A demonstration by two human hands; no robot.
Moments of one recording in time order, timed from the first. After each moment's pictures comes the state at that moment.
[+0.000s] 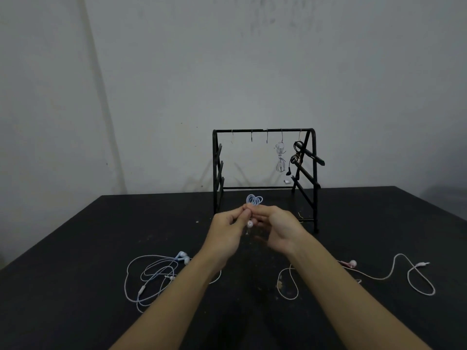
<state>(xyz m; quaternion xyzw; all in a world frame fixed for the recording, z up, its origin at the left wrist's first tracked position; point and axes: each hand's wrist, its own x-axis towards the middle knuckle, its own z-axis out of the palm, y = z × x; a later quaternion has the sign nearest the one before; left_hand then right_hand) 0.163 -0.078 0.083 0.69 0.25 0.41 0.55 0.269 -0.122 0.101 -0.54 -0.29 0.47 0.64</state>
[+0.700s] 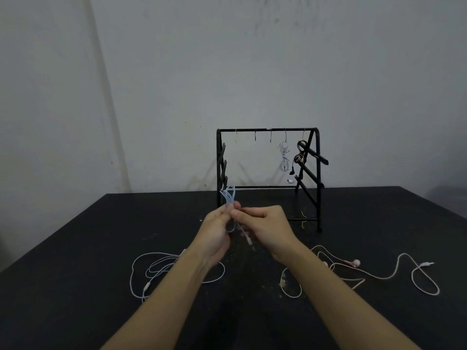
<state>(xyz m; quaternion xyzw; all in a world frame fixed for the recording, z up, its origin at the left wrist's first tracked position) 0.148 -0.071 0.089 0.52 0.22 0.43 0.71 0.248 -0.126 0.091 -0.53 -0.47 0.34 0.62</state>
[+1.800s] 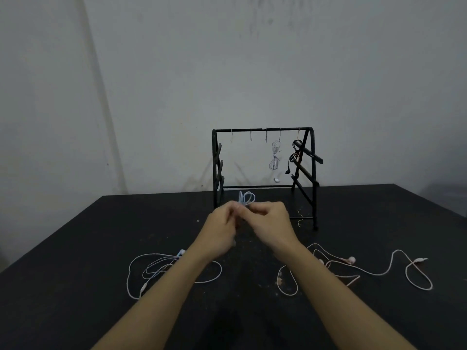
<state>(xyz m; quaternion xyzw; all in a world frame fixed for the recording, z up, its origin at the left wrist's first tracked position) 0.147 -0.067 0.089 0.80 0.28 0.35 0.39 0.257 -0.131 0.092 -0.59 -0.49 0.21 0.61</state>
